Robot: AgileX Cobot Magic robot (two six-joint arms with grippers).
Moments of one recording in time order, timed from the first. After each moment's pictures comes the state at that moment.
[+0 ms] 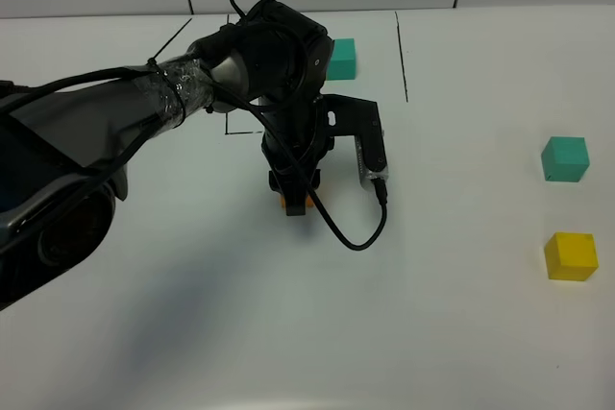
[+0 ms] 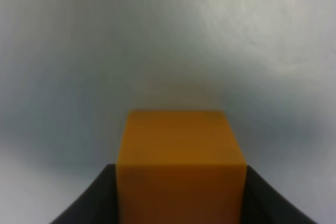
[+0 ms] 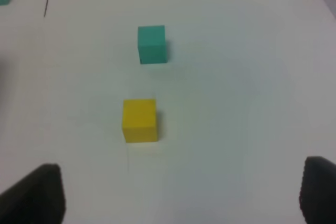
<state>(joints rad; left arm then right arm) -0.65 2.35 -1.86 0.07 1.03 0.91 -0.11 -0.01 -0.52 0.03 1.10 -0.01</state>
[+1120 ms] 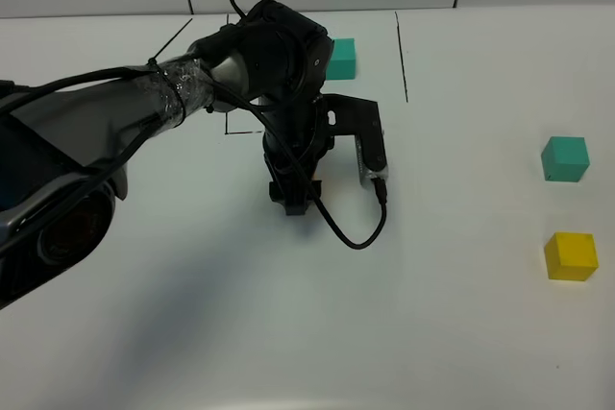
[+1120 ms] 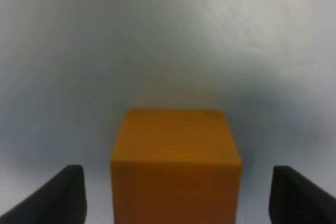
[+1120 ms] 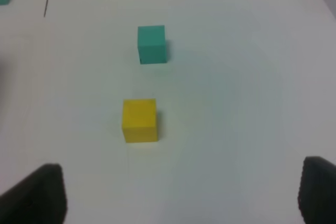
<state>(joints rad) -0.65 2.34 -1.86 0.07 1.03 0.89 -0.11 -0.01 -0.52 0.03 1.10 -0.01</state>
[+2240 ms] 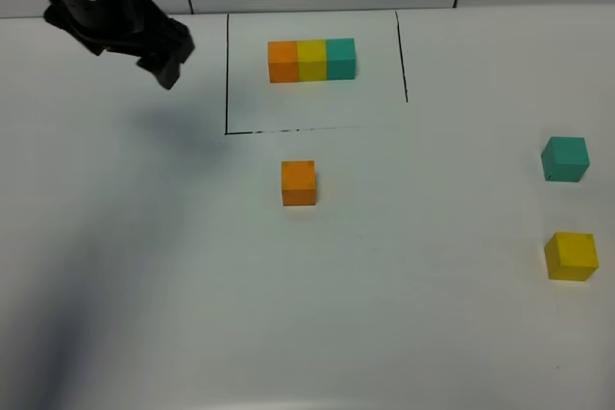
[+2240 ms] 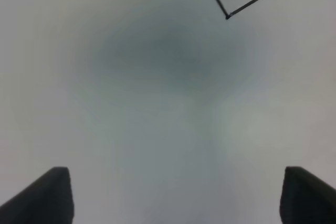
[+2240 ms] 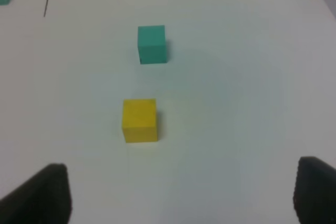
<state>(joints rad) -0.30 1.92 -1.77 0.08 1.16 0.21 -0.11 -0.01 -0.52 0.03 1.10 -0.01</state>
